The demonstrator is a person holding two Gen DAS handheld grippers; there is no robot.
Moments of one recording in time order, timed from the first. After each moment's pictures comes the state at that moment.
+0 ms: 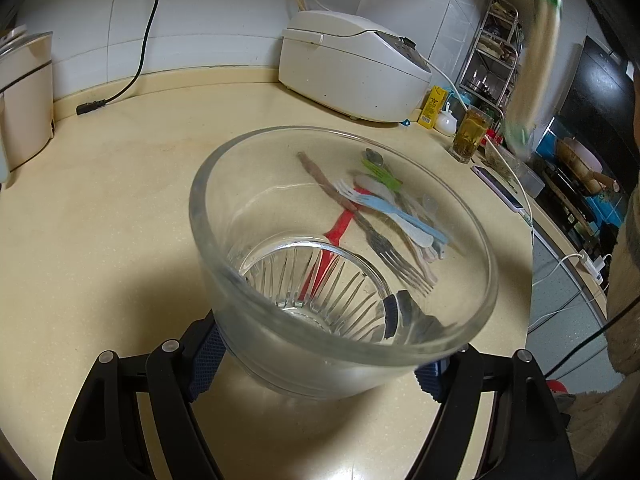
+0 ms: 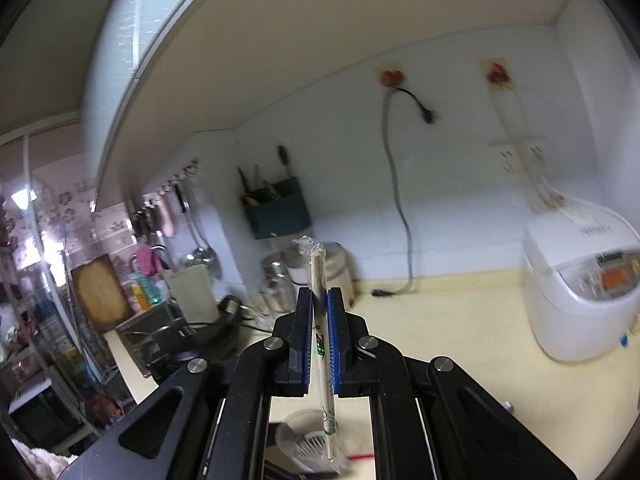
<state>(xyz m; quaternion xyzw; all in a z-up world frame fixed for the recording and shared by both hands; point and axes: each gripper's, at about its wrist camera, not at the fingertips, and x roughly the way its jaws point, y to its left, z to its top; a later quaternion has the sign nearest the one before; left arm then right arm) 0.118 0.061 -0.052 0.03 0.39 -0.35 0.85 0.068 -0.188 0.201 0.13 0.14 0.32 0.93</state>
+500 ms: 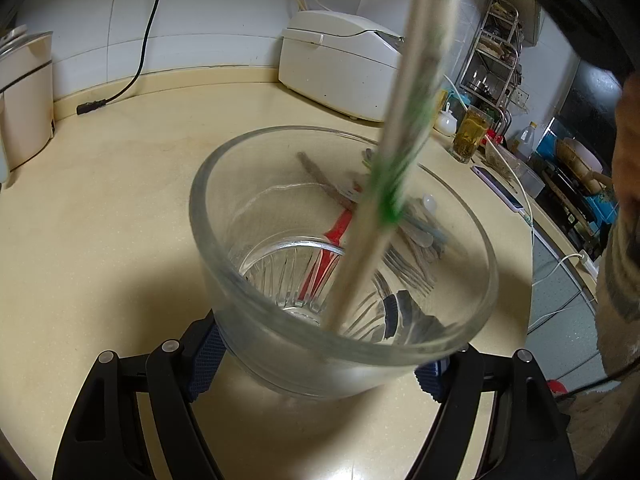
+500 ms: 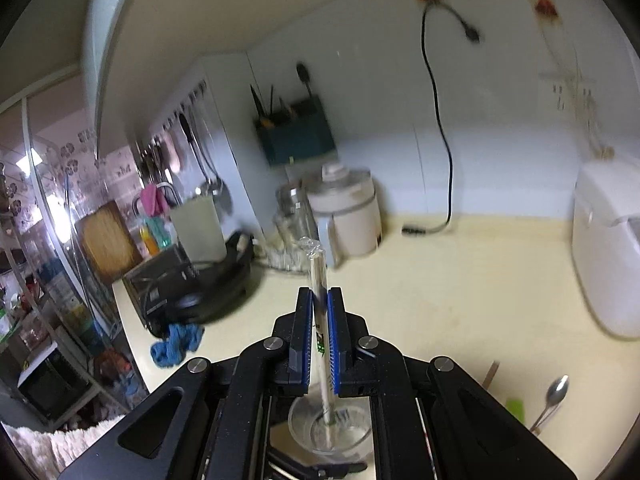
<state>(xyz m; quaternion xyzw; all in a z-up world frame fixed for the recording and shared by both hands) 0.117 0.061 -0.052 0.03 0.39 -0.35 0.85 0.115 -0.108 0.120 0.10 0.27 0.36 0.89</state>
